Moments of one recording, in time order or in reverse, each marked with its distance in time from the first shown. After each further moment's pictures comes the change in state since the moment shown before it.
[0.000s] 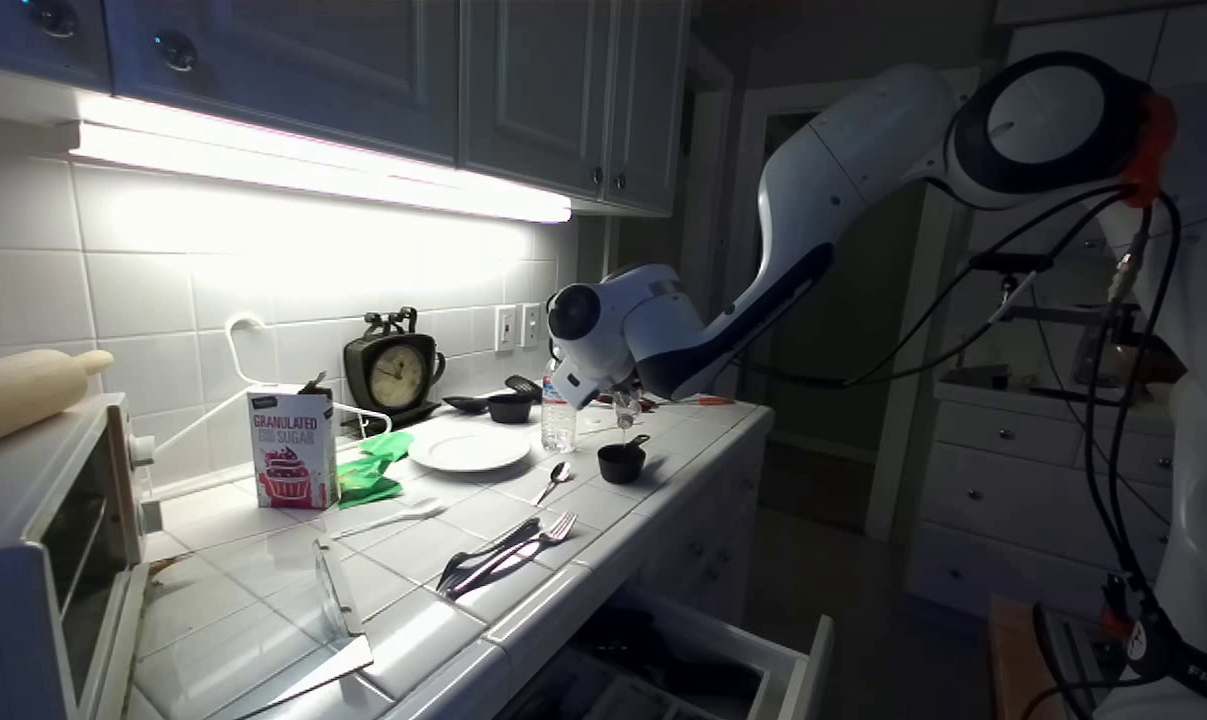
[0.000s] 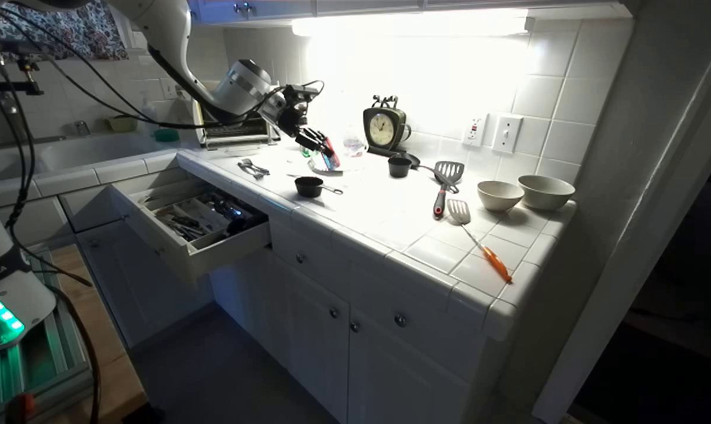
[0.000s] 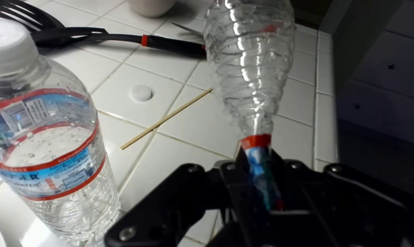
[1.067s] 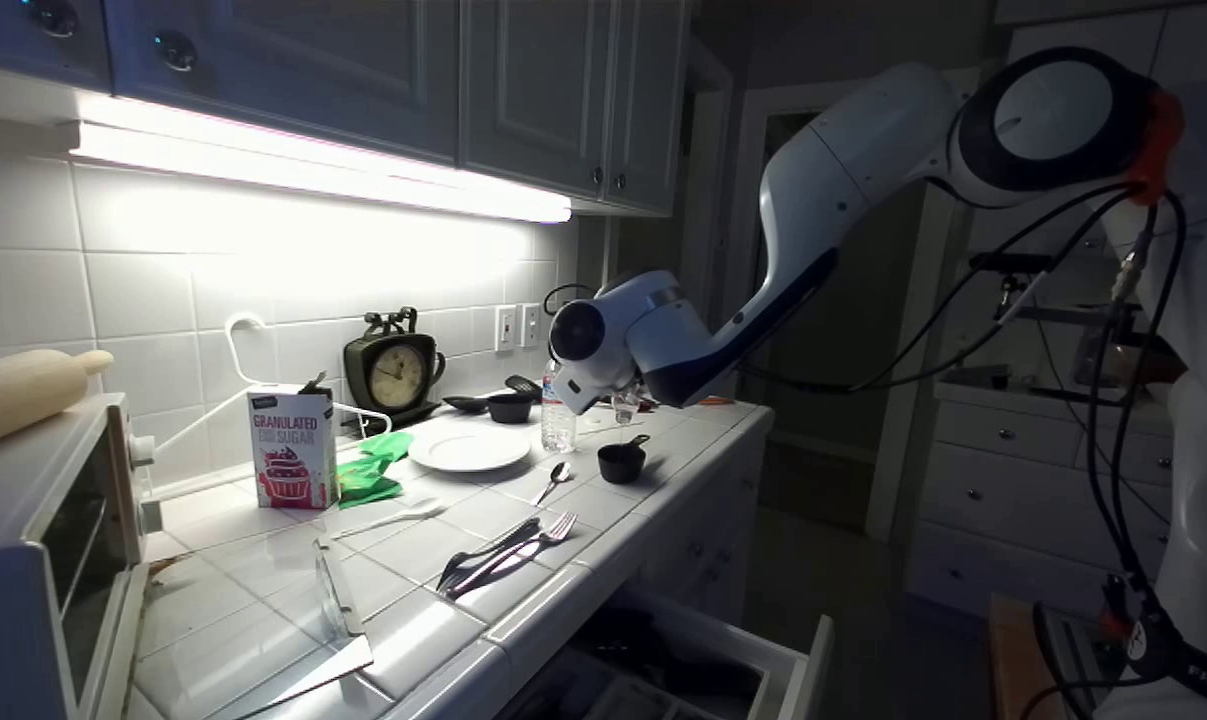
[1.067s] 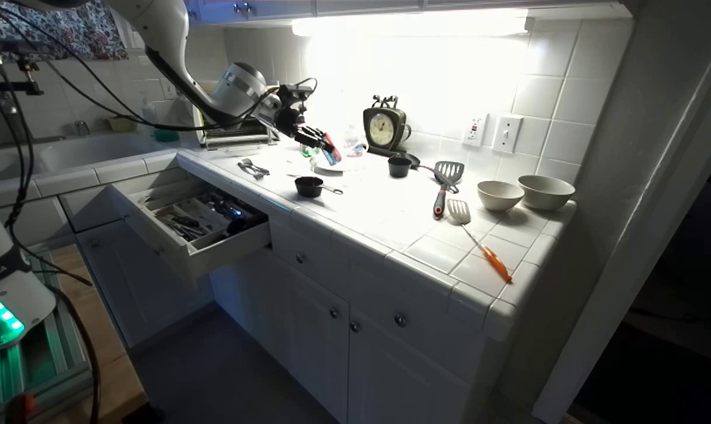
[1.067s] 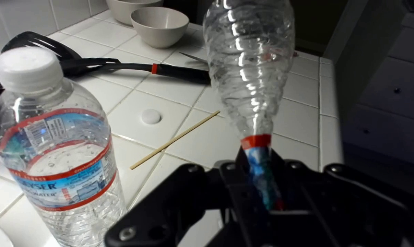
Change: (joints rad) arm 0.012 -0.006 0.010 -0.030 -0.122 -0.035 0.099
